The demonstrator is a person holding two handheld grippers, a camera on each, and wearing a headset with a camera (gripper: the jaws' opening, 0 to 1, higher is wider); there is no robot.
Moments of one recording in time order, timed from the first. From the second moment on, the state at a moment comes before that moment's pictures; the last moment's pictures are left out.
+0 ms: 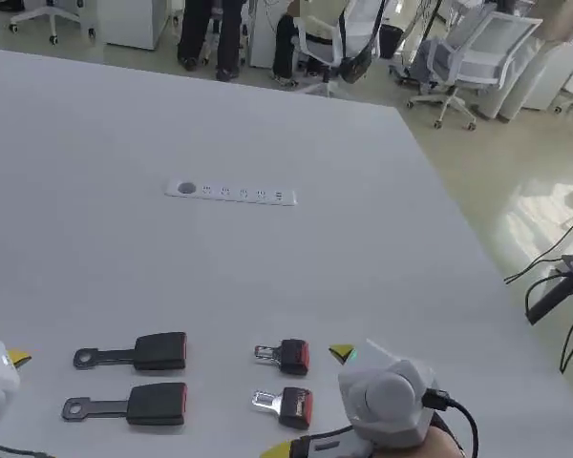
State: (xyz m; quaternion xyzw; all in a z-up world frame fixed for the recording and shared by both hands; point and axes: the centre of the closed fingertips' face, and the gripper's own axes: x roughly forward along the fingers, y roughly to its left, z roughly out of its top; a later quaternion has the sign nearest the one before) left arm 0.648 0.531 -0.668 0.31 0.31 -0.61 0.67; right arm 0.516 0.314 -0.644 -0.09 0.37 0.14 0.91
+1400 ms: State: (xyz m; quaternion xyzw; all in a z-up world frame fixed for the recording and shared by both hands) left arm 0.648 0.530 -0.670 0.31 0.31 -0.61 0.66; right arm 0.518 0.322 -0.635 -0.09 0.37 0.15 0.91
